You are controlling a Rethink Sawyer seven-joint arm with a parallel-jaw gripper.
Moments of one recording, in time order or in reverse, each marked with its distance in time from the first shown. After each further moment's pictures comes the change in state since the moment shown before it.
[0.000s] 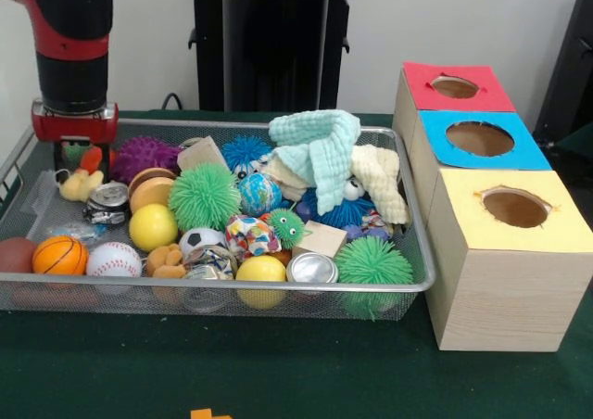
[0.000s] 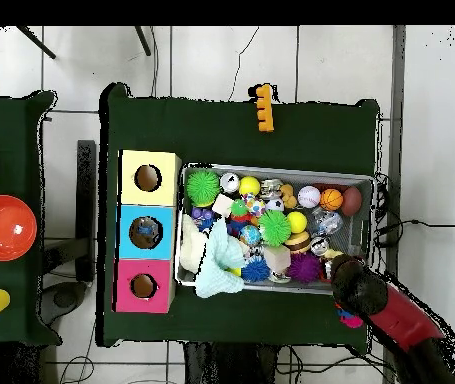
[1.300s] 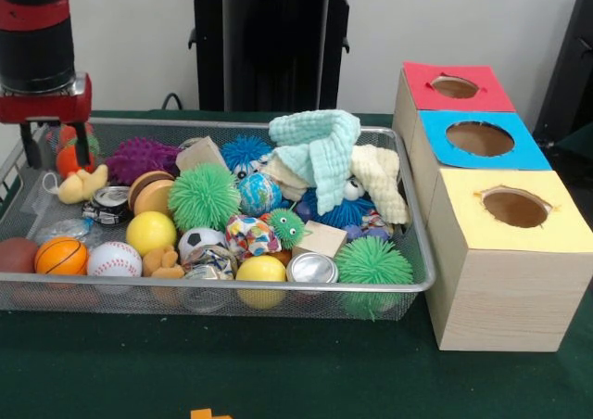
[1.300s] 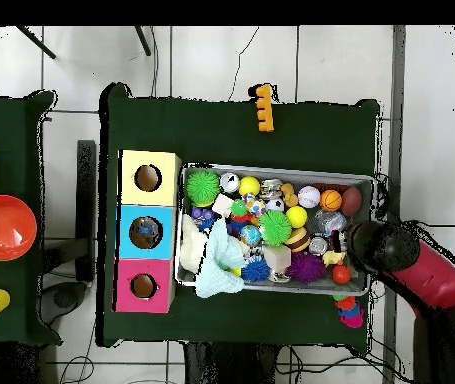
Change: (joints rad) arm 0.119 -0.075 -0.036 -0.226 0.087 0.422 0.000
